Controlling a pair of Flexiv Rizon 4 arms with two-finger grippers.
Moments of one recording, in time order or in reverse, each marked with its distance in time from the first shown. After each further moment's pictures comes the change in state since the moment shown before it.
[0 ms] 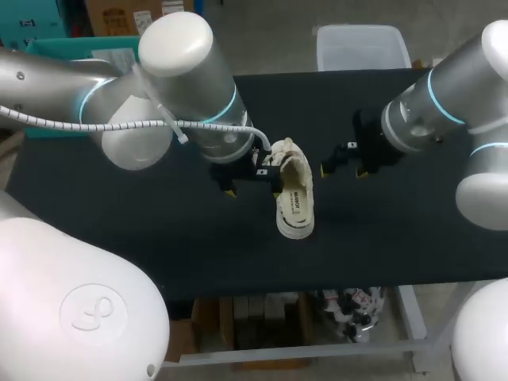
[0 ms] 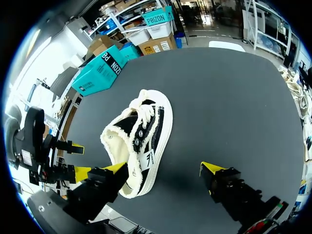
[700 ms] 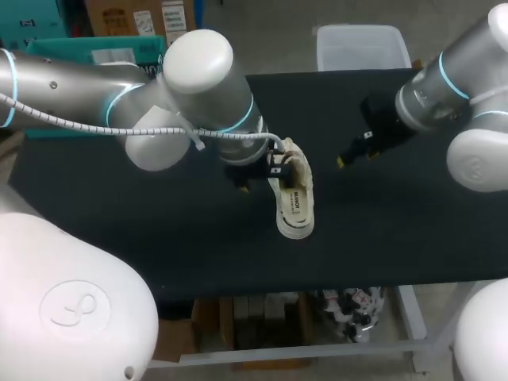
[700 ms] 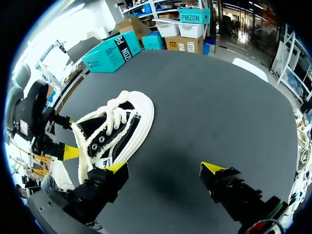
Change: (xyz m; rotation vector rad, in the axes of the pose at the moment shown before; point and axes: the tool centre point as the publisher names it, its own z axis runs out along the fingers) left arm 0.014 -0.032 0.042 0.056 0.002 -0.023; right arm -0.068 0.046 0.027 0.043 0.019 -0.307
